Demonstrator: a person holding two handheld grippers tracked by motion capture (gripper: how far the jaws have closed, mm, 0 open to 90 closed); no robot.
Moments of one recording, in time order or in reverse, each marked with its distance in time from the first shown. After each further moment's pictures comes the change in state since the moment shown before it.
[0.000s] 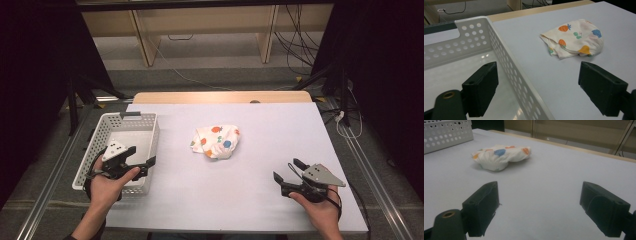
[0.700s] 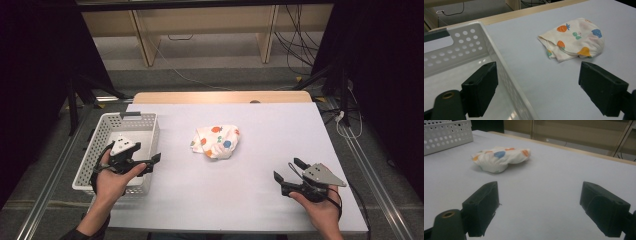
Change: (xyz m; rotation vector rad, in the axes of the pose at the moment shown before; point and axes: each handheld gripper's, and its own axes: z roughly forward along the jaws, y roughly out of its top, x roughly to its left) left arm -0.010 0.013 0.014 0.021 -0.004 0.046; right arm 0.000 0.002 -0.001 -0.006 -0.003 -0.007
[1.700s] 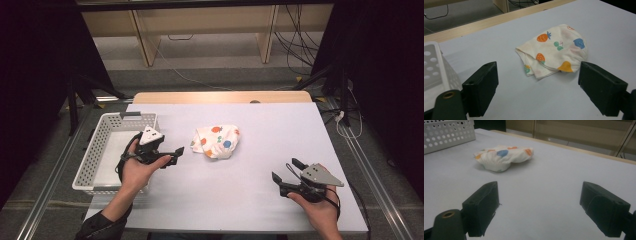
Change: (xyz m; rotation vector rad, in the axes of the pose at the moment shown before) left arm -0.040 0.029 0.046 0.025 -0.068 0.047; right arm 0.003 0.000 0.003 0.005 0.013 -0.007
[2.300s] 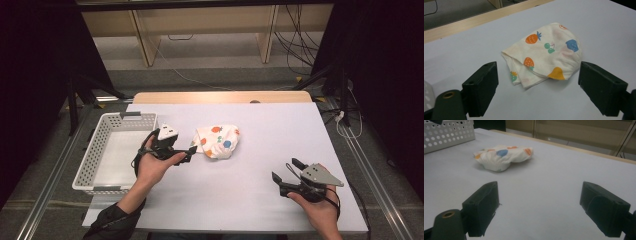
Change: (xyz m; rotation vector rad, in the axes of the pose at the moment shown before) left arm -0.019 0.010 0.033 0.037 -0.034 0.016; right arm 0.000 0.000 0.000 0.005 -0.001 -0.003
